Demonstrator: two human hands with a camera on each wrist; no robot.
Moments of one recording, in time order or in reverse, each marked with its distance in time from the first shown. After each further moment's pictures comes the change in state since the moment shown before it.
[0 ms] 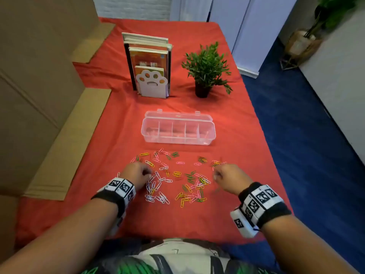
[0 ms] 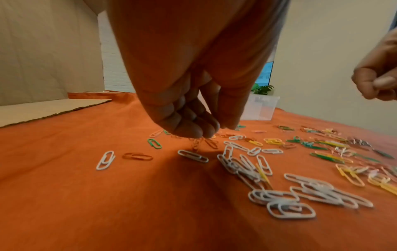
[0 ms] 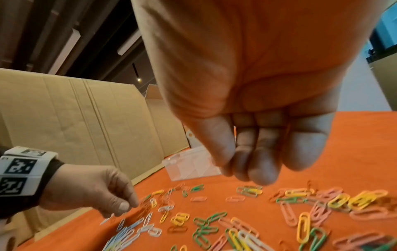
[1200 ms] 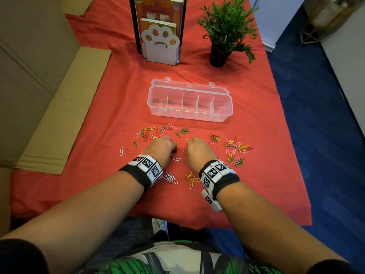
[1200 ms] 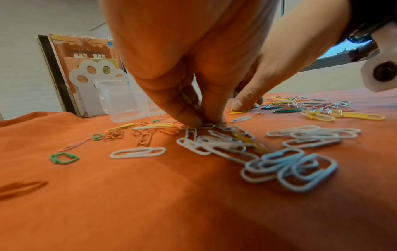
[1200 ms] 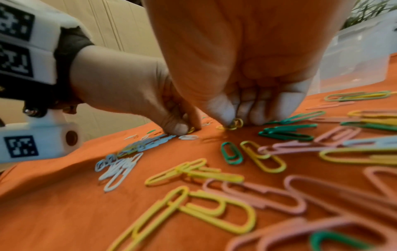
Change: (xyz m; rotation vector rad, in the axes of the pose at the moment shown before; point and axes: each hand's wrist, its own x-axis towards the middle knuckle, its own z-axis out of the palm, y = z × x) left_hand 0.037 0.016 0.042 0.211 -0.078 0.266; right_hand 0.084 -0.077 0.090 -0.090 0.127 -0.084
